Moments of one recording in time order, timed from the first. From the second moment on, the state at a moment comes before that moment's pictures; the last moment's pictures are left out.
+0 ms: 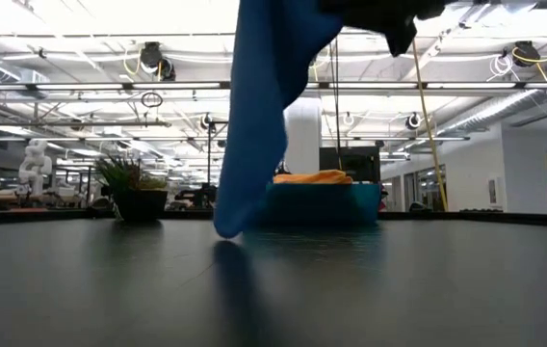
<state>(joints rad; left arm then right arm) -0.32 1.39 1.09 0.01 -0.32 0.02 0.48 1.45 0.75 0.42 0.59 0.19</state>
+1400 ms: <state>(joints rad) -0.28 1.51 1.09 -0.18 -0.31 -0.14 0.52 1.40 0.75 0.27 0.50 0.46</state>
